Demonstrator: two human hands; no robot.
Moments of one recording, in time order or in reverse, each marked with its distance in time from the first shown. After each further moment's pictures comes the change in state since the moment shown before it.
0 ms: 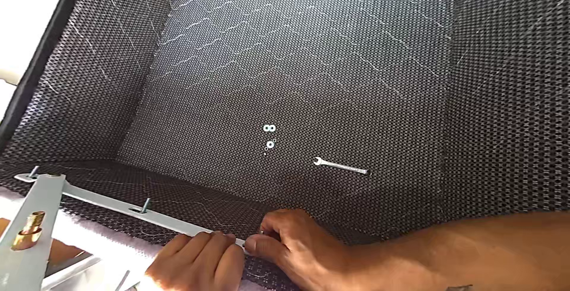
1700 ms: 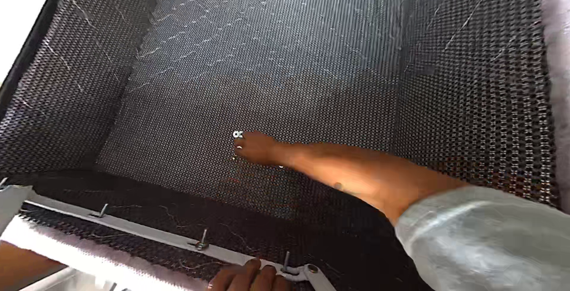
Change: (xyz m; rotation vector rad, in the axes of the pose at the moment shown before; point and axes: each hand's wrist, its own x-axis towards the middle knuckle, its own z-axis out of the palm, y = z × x) left_hand 0.028 0.167 -0.001 -0.137 0.011 -0.215; right_hand 0.141 0.100 -0.116 -1.071 0.025 -0.424
